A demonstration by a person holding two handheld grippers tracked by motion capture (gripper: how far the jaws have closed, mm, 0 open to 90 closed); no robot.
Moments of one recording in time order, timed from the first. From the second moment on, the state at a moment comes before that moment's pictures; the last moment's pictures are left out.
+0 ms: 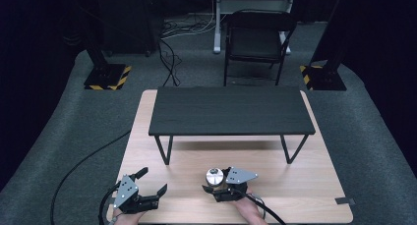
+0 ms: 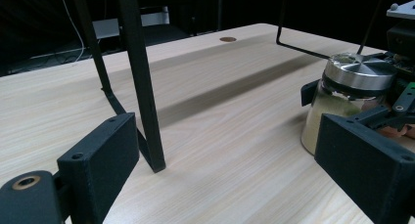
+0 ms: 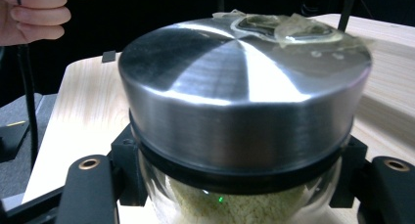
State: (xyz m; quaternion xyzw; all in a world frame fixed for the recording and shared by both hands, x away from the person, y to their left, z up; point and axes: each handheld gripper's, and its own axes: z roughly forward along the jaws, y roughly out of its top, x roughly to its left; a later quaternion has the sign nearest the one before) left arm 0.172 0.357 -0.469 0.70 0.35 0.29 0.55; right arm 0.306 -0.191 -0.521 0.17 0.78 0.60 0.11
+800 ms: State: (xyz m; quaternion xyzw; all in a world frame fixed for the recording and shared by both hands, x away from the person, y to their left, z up) left arm 0.173 0.357 -0.469 0.70 0.35 0.28 0.55; right arm 0.301 -0.213 -0.443 0.17 0.76 0.62 0.11
